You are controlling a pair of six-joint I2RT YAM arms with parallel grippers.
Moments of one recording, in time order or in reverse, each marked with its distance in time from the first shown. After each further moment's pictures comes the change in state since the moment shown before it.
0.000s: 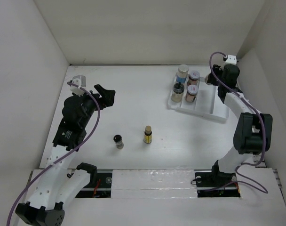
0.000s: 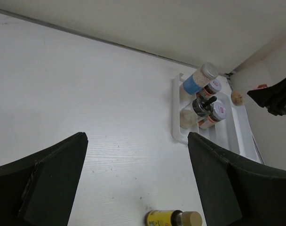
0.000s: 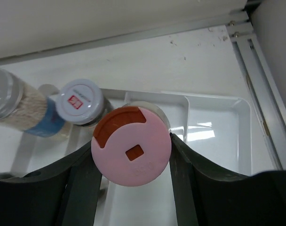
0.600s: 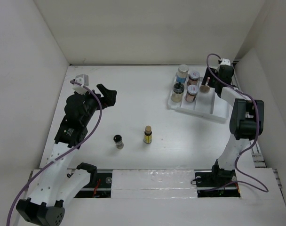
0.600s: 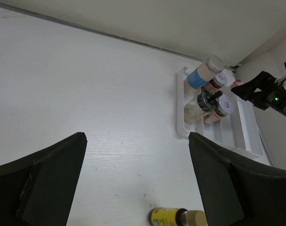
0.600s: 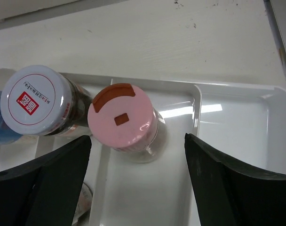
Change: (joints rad) left arm 0.000 0.035 0.000 0.005 0.014 0.021; right arm -0.038 0.295 0.154 -0.053 -0.050 0.019
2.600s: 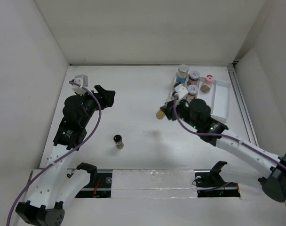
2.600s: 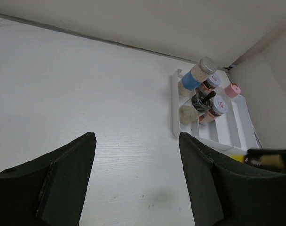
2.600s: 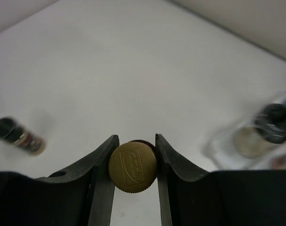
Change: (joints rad) left arm 0.000 -0.023 0.000 0.007 0.020 0.012; right arm 0.878 -0.821 -0.511 -0.029 0.009 -0.120
